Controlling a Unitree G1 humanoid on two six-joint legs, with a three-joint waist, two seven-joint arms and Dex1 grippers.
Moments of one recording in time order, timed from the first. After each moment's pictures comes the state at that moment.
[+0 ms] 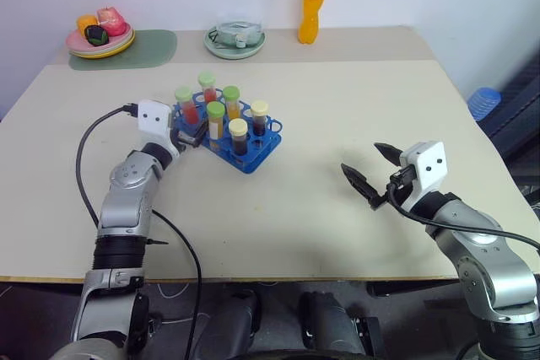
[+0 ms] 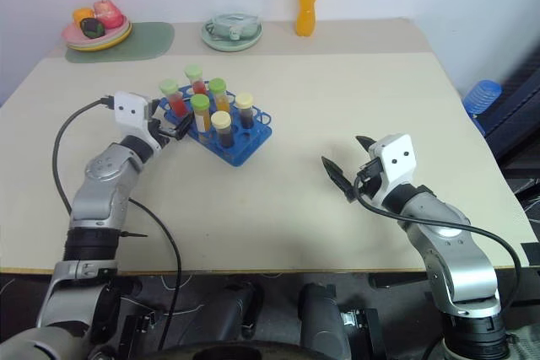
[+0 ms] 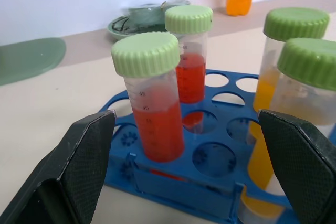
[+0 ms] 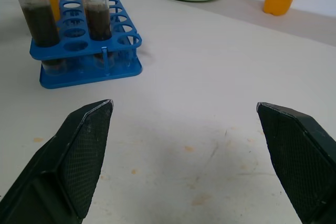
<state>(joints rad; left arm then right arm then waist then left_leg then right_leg) -0.49 0.37 0.14 0.20 -0.20 0.21 -0.36 -0.01 -0.54 -0.16 -0.50 0.41 0.50 0.47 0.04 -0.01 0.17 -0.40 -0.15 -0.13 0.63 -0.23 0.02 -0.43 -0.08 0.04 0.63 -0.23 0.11</state>
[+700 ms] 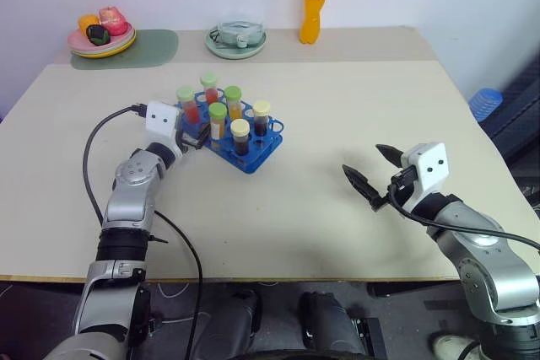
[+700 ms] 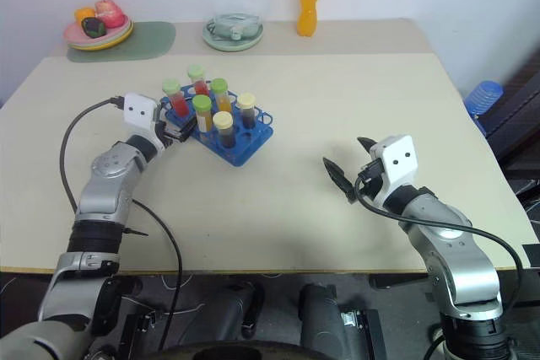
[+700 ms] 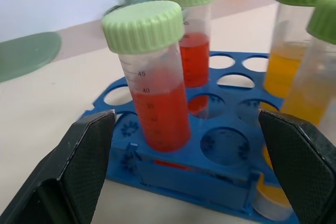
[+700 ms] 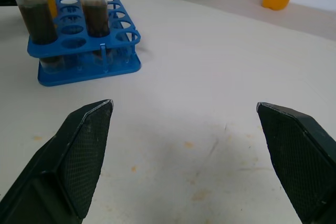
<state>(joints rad) -0.50 0.38 0.11 0.27 -0.14 0.17 -0.43 0.01 -0.54 -0.17 -0.51 0.42 0.52 0.46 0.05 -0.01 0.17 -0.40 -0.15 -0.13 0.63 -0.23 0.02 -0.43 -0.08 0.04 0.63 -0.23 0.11</state>
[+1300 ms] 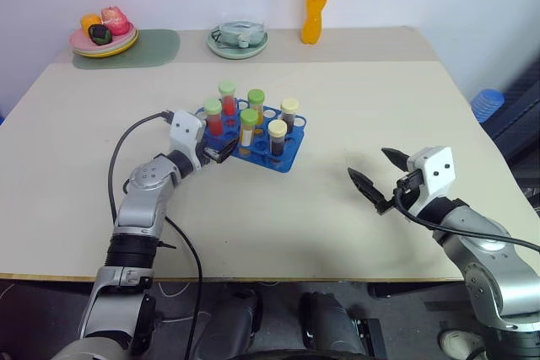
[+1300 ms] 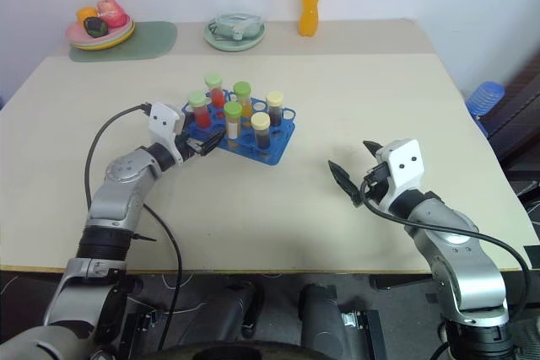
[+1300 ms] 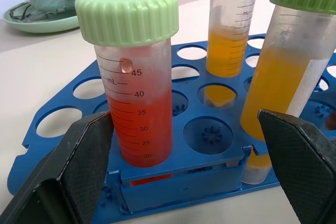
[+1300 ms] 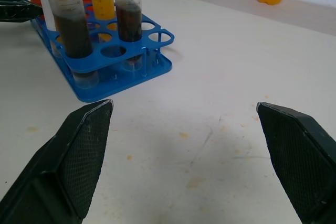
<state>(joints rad) -0.48 0.34 0.04 0.21 -0.19 0.22 -0.58 0.03 -0.54 -0.20 -0.52 0.41 0.51 0.47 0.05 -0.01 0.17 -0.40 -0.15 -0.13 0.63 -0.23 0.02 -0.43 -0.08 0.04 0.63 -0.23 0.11</state>
